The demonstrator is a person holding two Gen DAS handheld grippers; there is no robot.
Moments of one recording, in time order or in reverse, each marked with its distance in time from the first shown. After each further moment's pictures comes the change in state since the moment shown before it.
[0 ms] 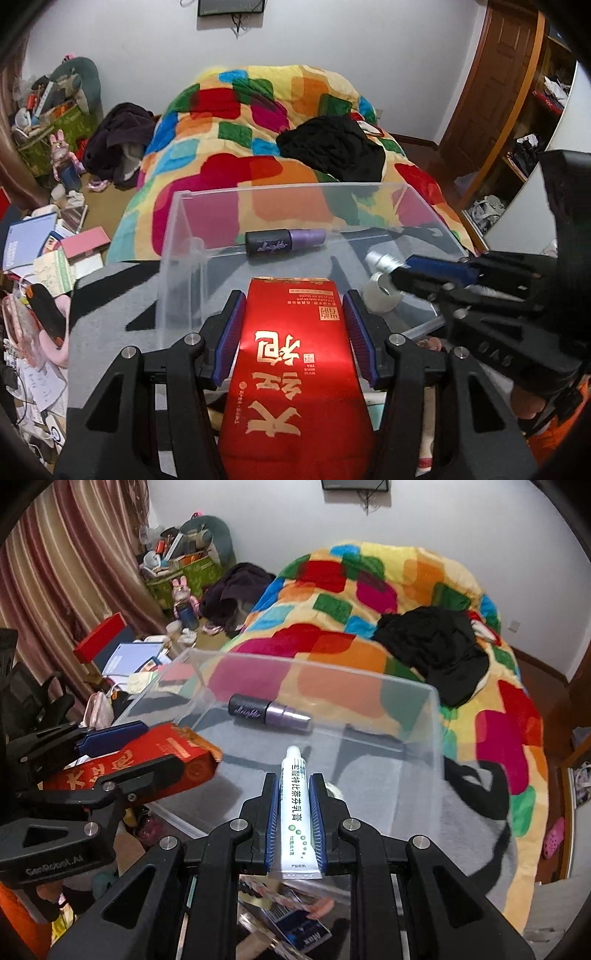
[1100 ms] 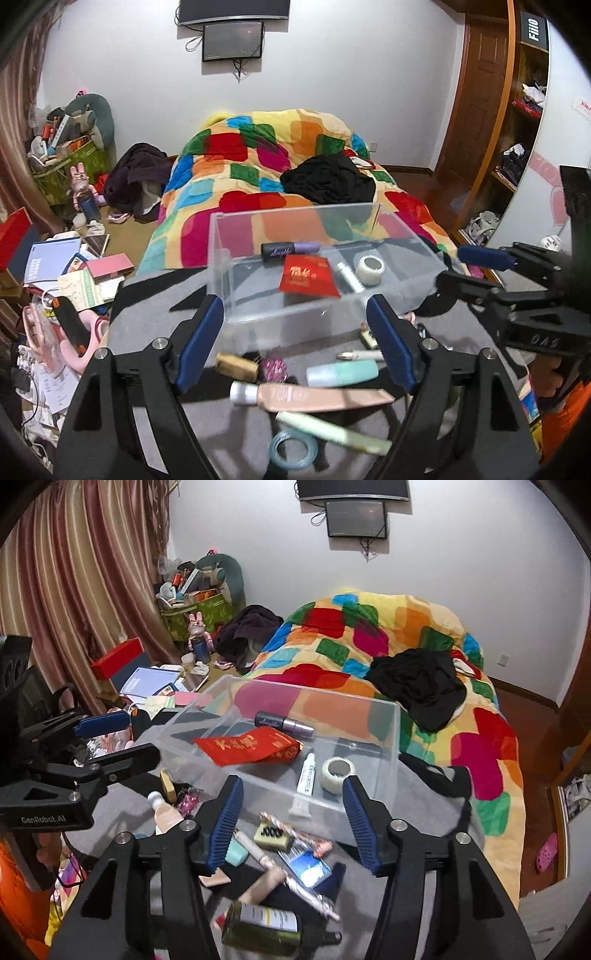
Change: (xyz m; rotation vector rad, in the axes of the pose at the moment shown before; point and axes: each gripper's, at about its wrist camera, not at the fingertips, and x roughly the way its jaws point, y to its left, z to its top) left arm -0.087 -0.007 -0.046 0.047 -0.176 0.041; right arm -0.093 0.019 -0.051 -0.039 -0.192 -0.033
